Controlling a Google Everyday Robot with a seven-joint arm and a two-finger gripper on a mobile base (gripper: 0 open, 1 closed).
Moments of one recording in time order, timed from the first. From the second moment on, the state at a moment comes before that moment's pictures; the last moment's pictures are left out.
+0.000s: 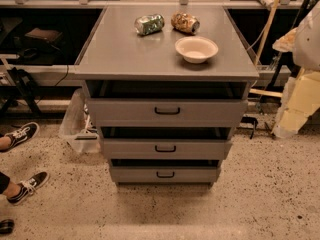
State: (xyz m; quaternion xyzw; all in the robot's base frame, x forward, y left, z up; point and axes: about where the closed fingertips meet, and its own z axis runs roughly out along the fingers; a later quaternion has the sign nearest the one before) arm 0.438 -0.217 0.976 -0.60 0.78 -0.03 0.16
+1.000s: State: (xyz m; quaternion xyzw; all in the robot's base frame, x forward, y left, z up) arm 0.444 -0.145 0.883 -0.60 0.78 0.01 0.16
